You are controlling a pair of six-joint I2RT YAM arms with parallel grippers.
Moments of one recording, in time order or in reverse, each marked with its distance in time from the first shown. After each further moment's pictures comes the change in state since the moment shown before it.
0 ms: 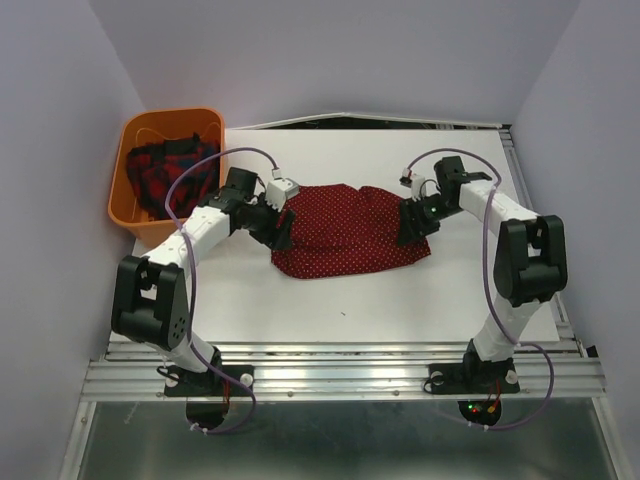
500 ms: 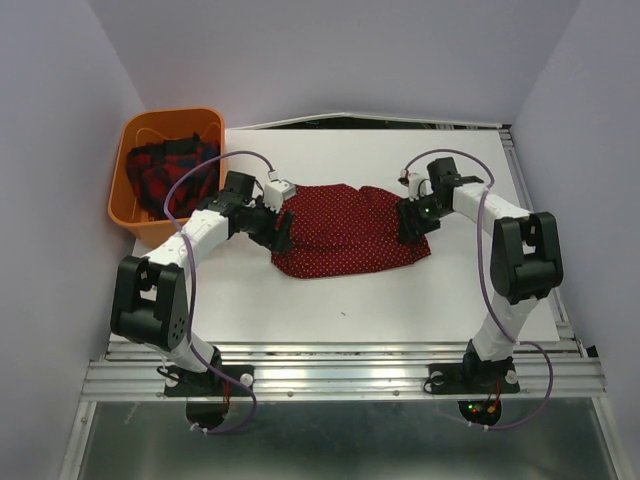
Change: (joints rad) left arm 0.009 -0.014 -0.050 0.045 0.008 -0.045; right arm 0.048 0.027 -0.032 0.152 0.216 0.089
